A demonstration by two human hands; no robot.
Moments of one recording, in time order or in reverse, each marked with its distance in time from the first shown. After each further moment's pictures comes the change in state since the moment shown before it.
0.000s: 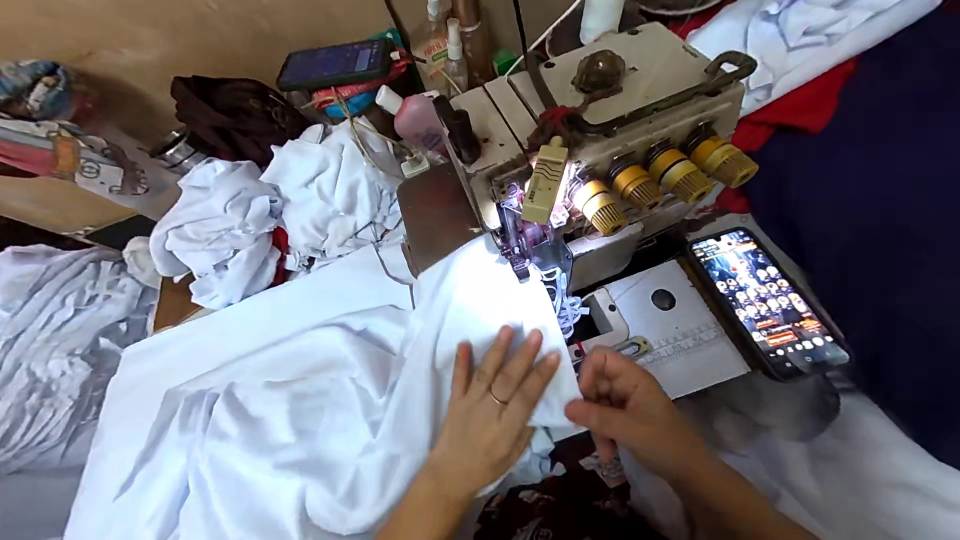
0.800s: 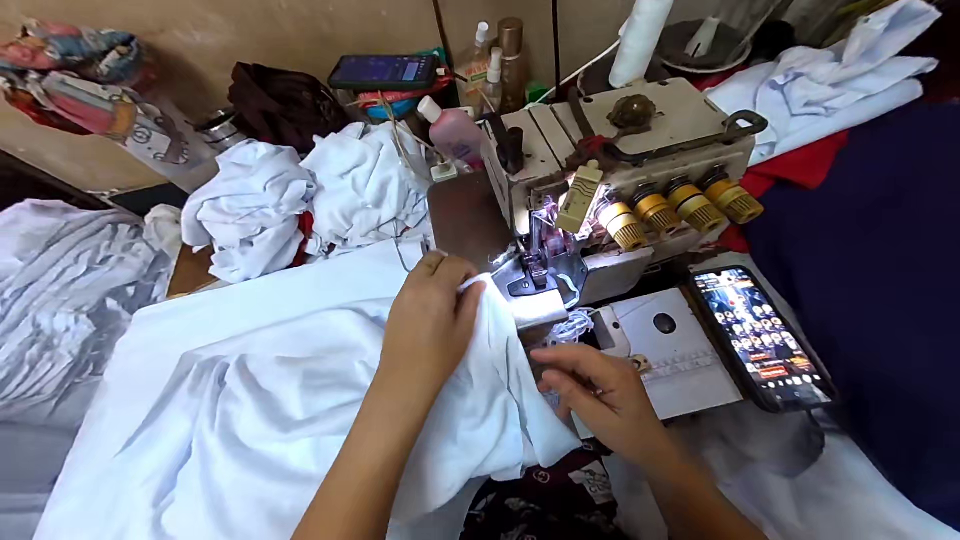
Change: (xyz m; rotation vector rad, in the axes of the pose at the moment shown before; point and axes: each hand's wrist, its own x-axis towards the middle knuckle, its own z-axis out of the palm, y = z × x) left_hand 0.073 -0.062 -0.053 0.009 -0.068 -0.462; right_hand 0.037 0.005 0.007 -0.502 -0.066 -0.466
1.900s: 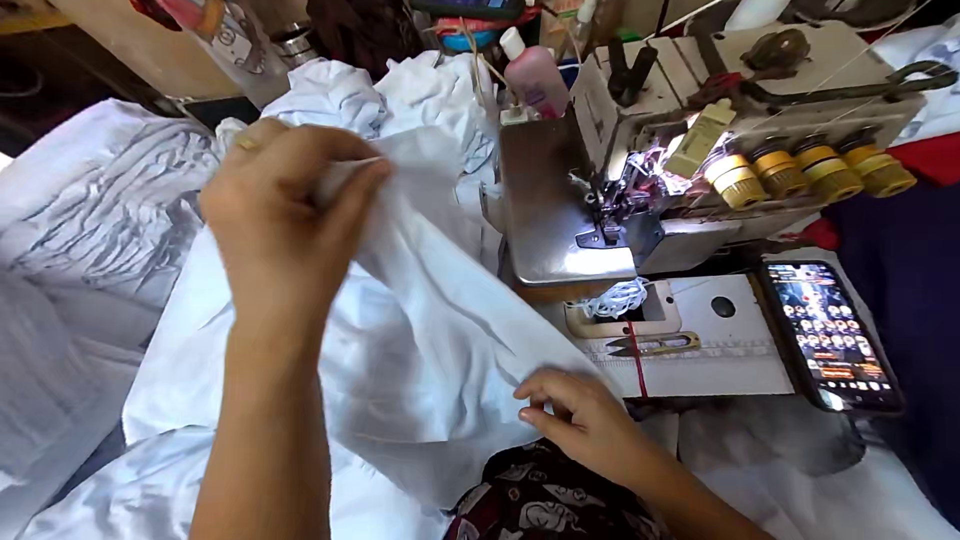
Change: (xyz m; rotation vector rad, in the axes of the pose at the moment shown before) left_hand -0.023 -0.044 -0.130 0.191 0.349 0.046; right_hand -0.041 -0.011 0.052 -0.145 -0.396 0.139
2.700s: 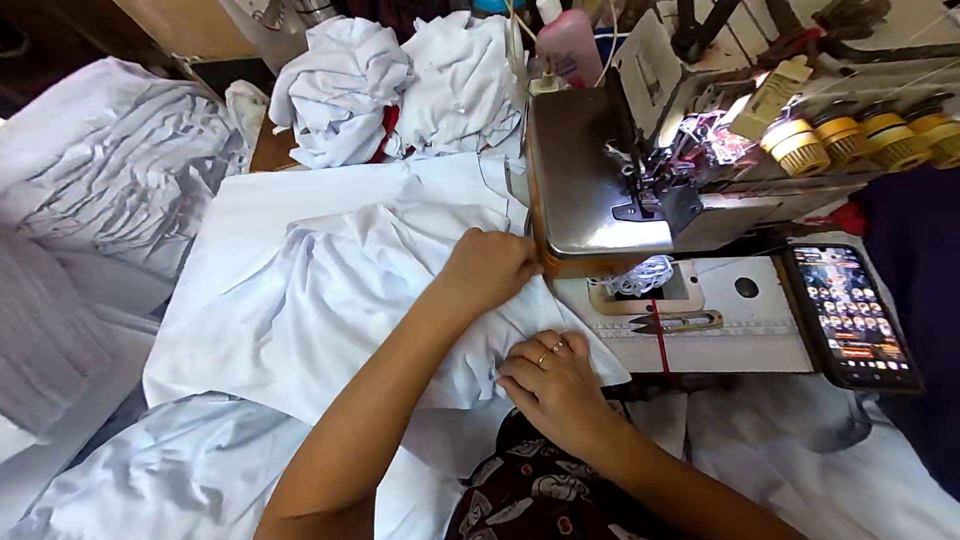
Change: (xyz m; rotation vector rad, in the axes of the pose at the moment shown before) left_hand -0.048 0.034 0.092 -0.218 -0.897 0.025; right_hand 0.019 -0.006 0.055 -0.614 0.180 -0.205
